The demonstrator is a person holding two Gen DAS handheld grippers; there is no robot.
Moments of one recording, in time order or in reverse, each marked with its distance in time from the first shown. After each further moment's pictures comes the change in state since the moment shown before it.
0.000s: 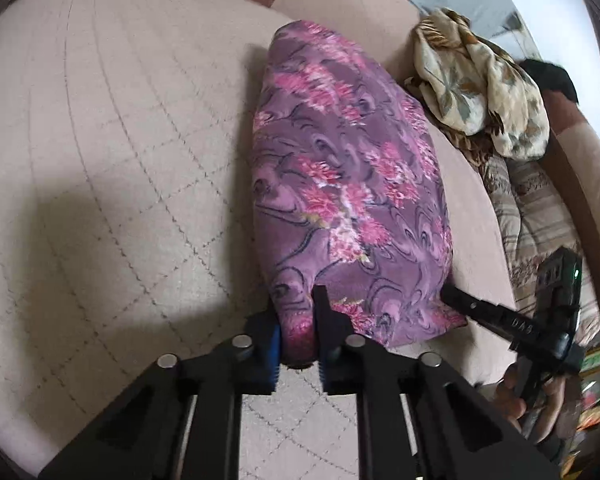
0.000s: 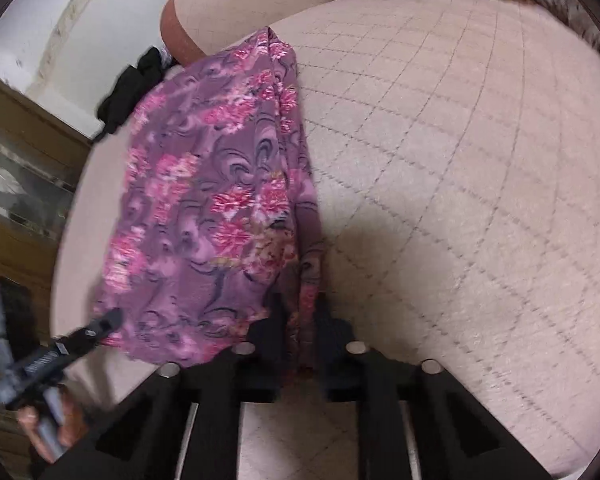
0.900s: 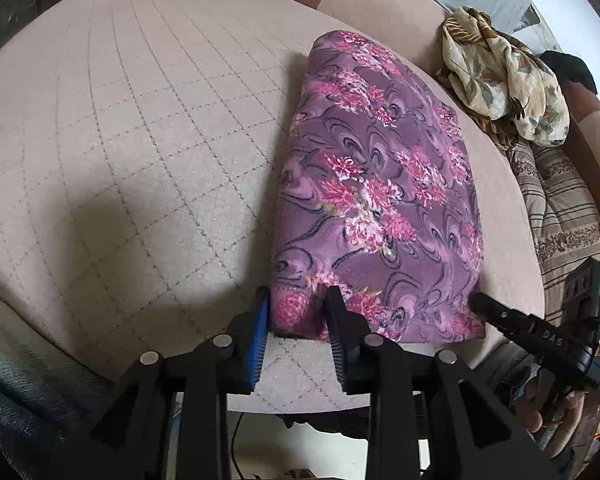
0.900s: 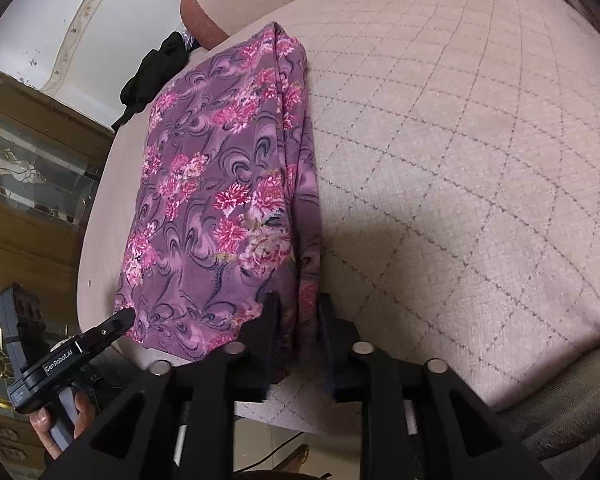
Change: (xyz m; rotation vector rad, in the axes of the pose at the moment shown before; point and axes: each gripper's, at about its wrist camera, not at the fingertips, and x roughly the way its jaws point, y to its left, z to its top) left arm -0.072 0.034 -0.071 -0.038 0.015 0.162; right arm -0.017 0.011 -0.066 0.021 0.021 0.033
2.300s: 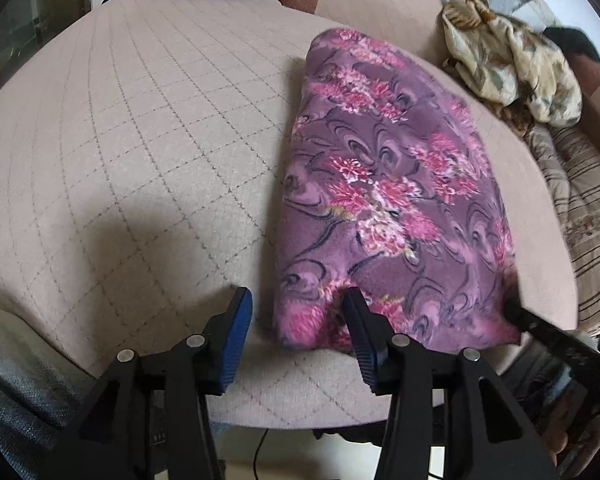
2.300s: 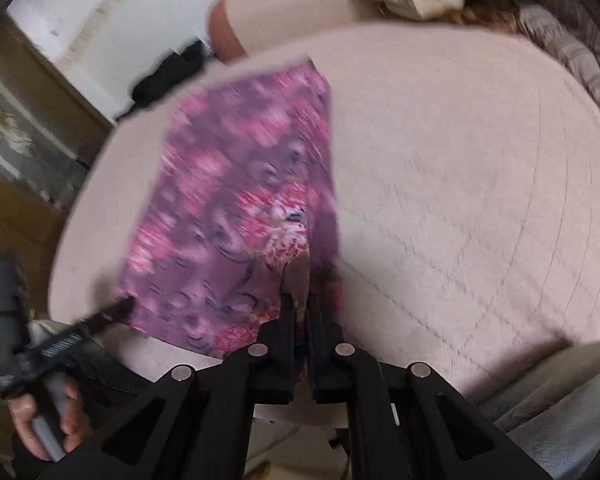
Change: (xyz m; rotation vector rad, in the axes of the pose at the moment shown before) left arm 0.016 -0.016 -0.001 0.079 -0.029 0.130; right arm 0.001 0.012 0.009 -0.115 -0.006 -0.136
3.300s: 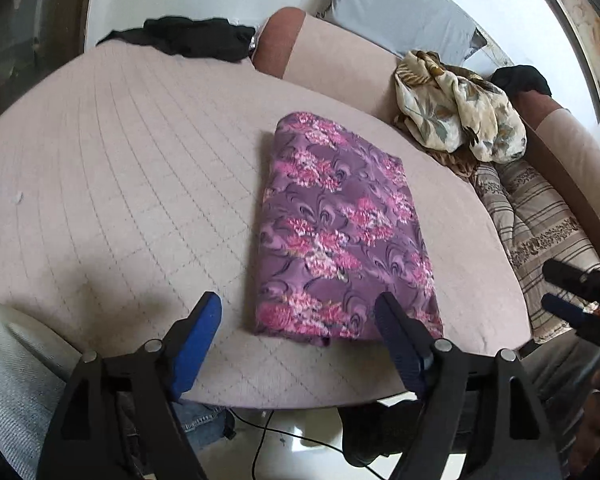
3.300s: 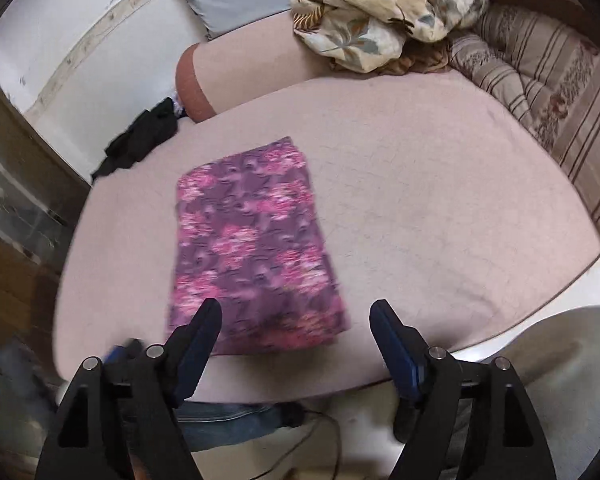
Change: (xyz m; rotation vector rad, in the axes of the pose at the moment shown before) left arm -0.086 0.013 -0.014 -0.004 -0.187 -0.170; right arm -0.145 0.077 0.001 0.126 -0.216 -0.127
